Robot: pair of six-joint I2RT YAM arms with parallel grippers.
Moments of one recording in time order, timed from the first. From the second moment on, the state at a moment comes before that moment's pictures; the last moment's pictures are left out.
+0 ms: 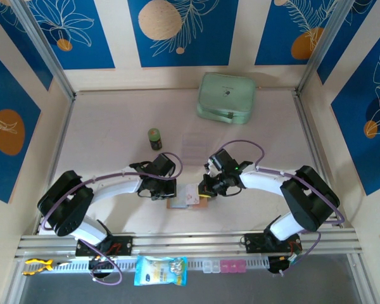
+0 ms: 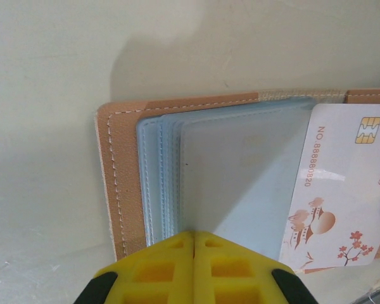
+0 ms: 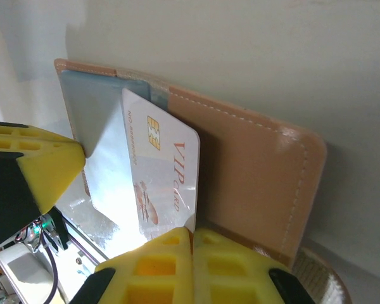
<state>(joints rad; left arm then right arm) -0.80 1.51 0.77 -0.47 0.24 -0.86 0.67 1.50 0.68 -0.31 -0.54 0.78</state>
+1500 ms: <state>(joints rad) -0.80 1.50 0.79 -0.55 0.18 -0.86 0.73 1.54 0.79 -0.41 -0.49 0.77</state>
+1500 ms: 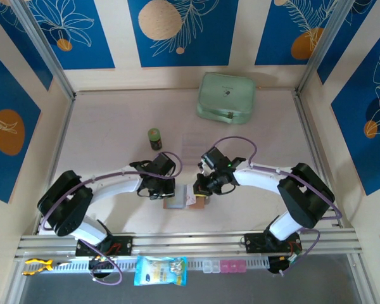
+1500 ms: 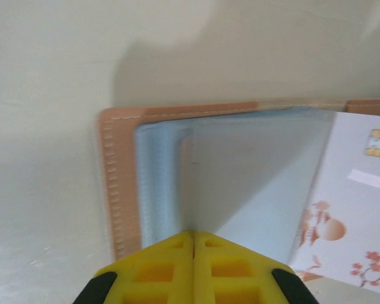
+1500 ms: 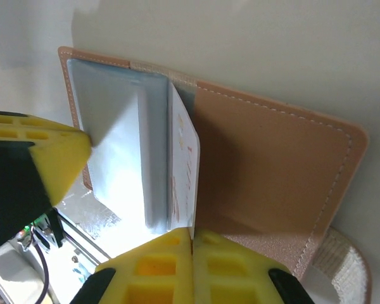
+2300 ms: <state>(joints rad) -0.80 1.34 0.77 -0.58 0.09 -0.86 0.60 1.44 1.02 -0.74 -0.46 0.39</state>
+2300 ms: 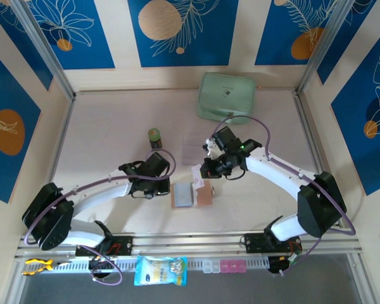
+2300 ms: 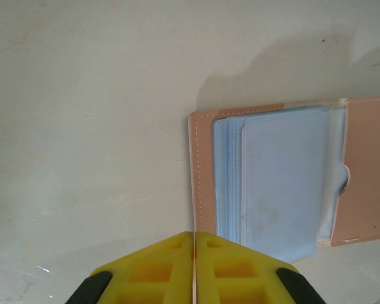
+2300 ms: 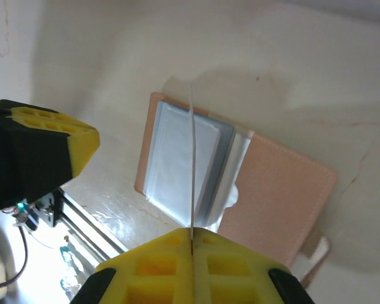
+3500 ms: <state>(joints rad) -0.62 1.22 0.64 -0.52 0.18 -0.86 0.48 2.12 1.85 -1.15 -0.38 -0.80</state>
